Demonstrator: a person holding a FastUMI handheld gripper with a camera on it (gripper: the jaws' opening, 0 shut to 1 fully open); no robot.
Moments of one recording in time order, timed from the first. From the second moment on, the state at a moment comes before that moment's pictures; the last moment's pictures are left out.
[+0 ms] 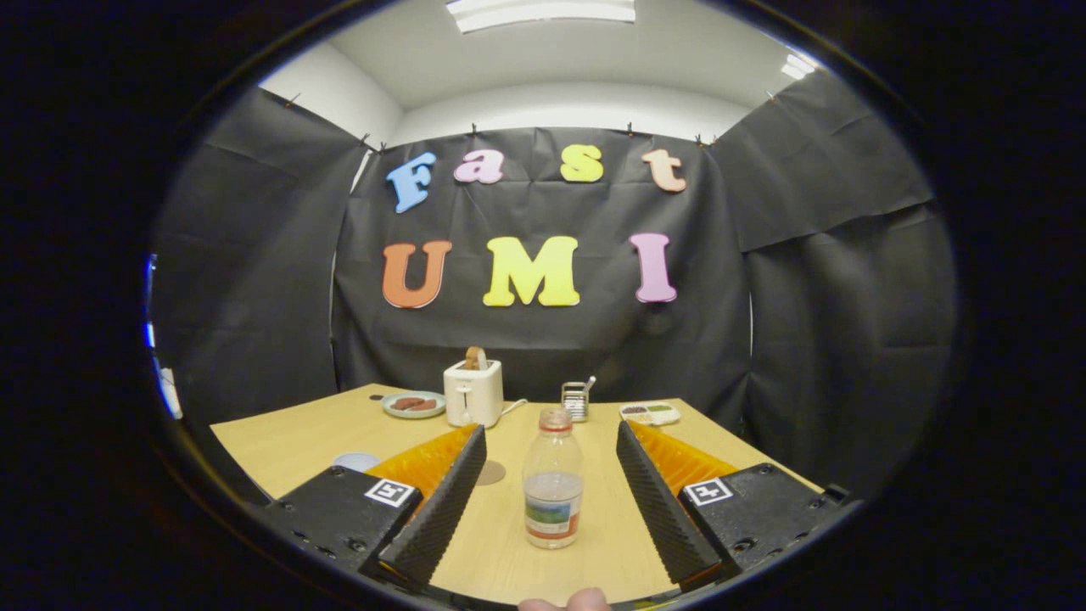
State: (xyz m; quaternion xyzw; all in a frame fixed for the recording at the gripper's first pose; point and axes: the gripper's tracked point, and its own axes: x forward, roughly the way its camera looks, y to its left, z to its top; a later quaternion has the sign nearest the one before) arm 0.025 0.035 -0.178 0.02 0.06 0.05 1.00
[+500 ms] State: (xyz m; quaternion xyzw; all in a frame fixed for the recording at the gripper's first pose) arm 0.062 0.035 -0.274 0.03 0.14 0.05 0.99
